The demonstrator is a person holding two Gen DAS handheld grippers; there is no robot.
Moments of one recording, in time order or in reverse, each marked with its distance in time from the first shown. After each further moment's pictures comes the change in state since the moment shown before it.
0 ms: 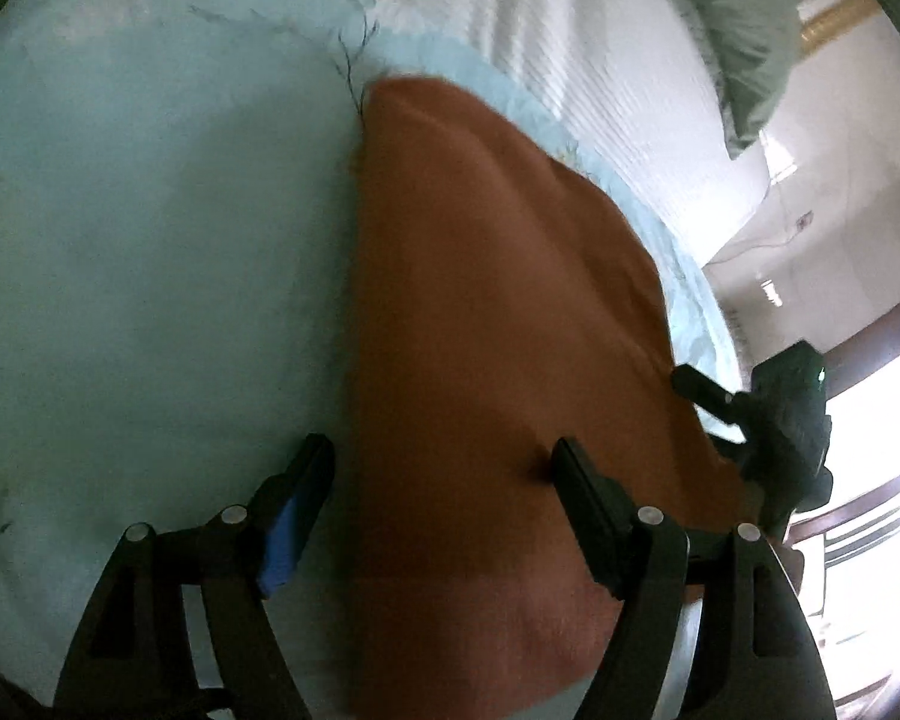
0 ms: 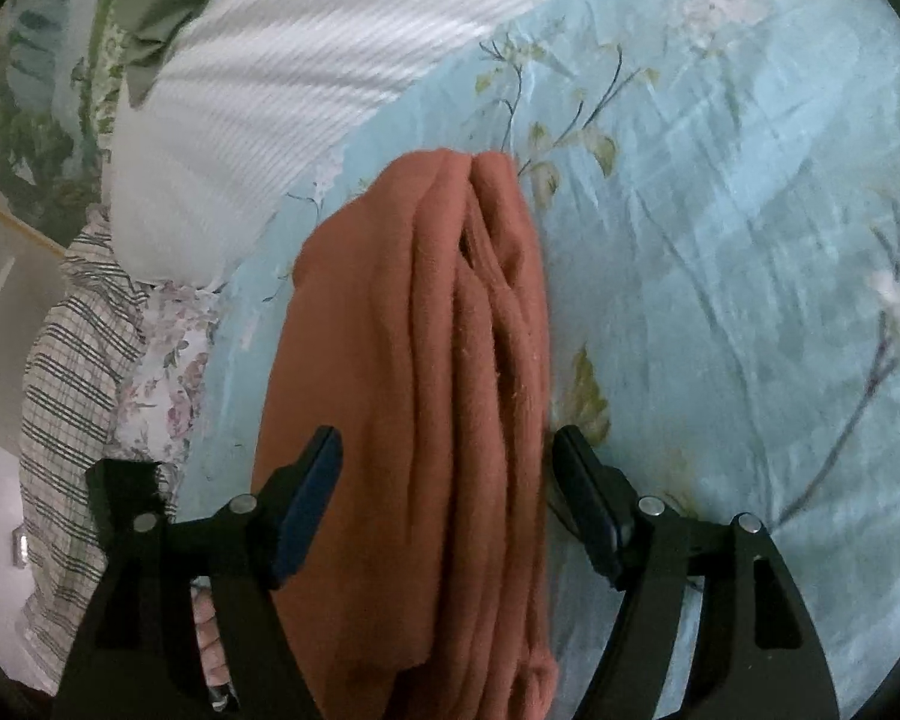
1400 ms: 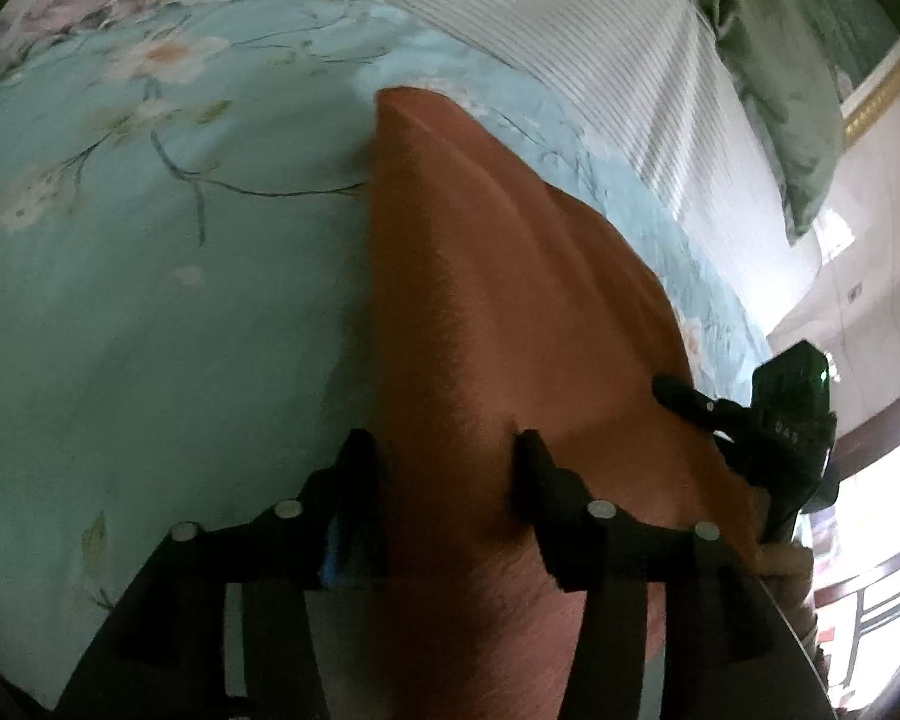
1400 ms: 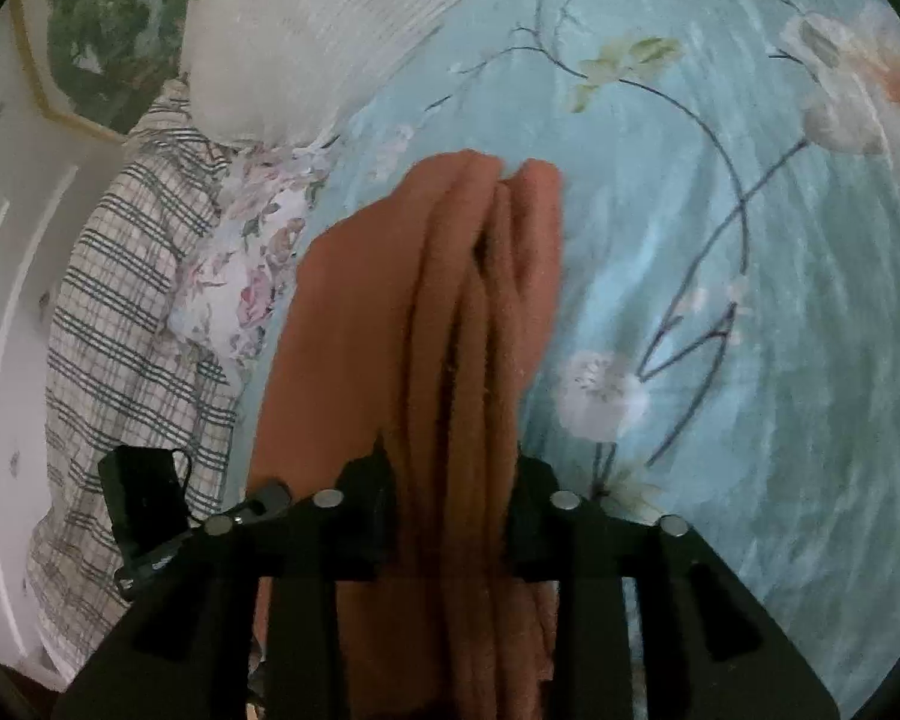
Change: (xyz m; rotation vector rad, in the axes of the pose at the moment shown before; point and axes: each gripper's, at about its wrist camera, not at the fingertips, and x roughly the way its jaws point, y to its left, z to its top) left arm -0.186 0.139 -0.075 -0.102 -0.183 0.195; right arm 0.135 0.139 -0.101 -0.119 0.149 0.136
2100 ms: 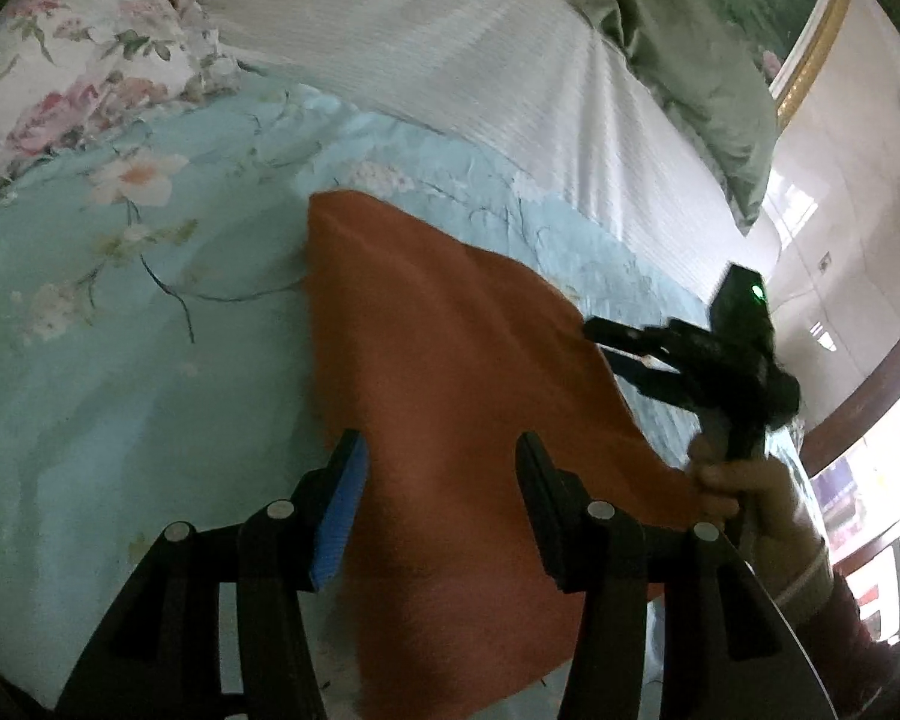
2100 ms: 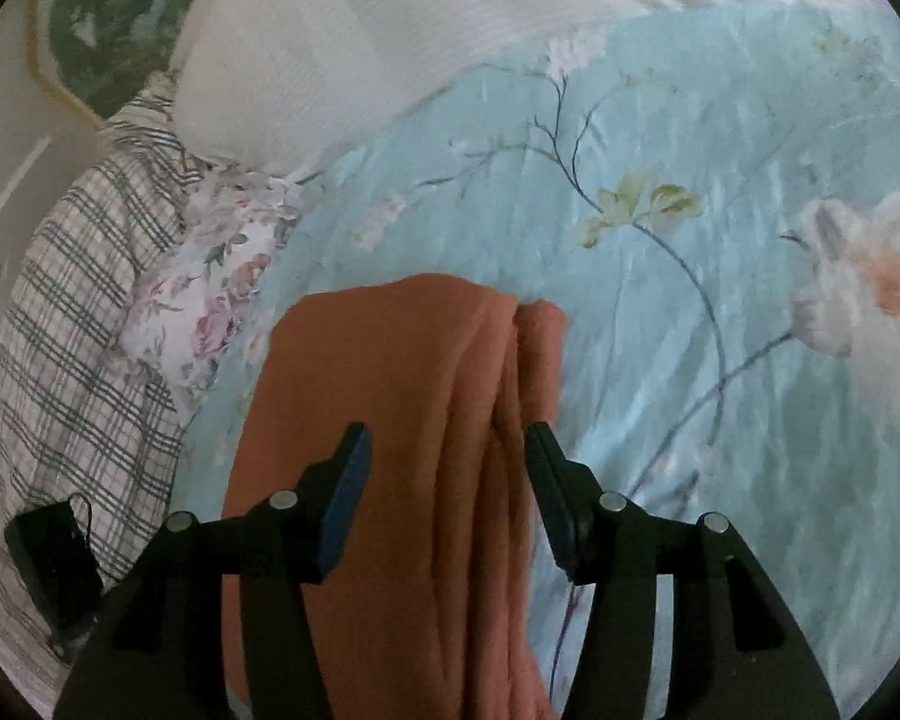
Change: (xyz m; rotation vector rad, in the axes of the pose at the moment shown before) left arm -0.043 -0.040 0.002 0.148 -0.117 -0.030; right arm 0.007 0.021 0.052 -0.096 -0.045 -0.125
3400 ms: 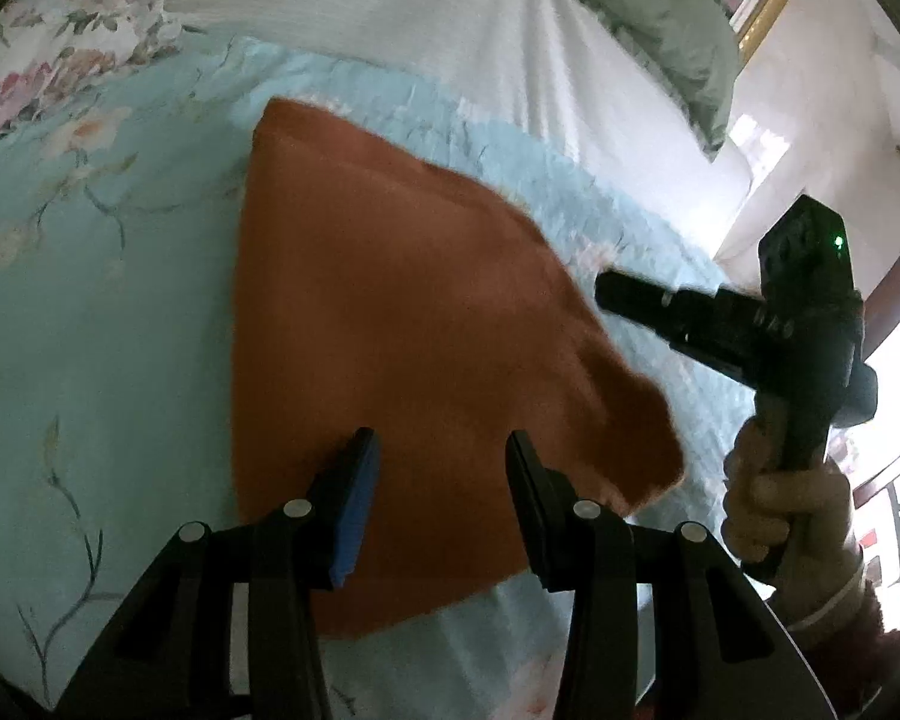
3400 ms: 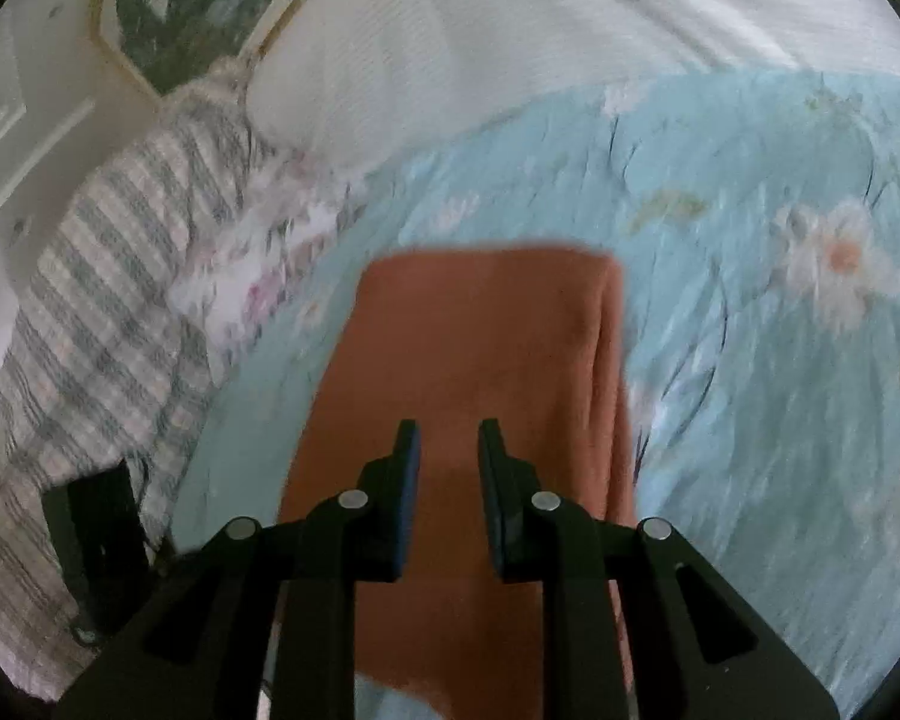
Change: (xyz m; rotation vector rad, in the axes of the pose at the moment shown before) left arm 0.012 -0.030 -0.054 0.086 0.110 -0.023; right arm -0.058 0.052 -0.092 -0.124 -0.080 -0.076
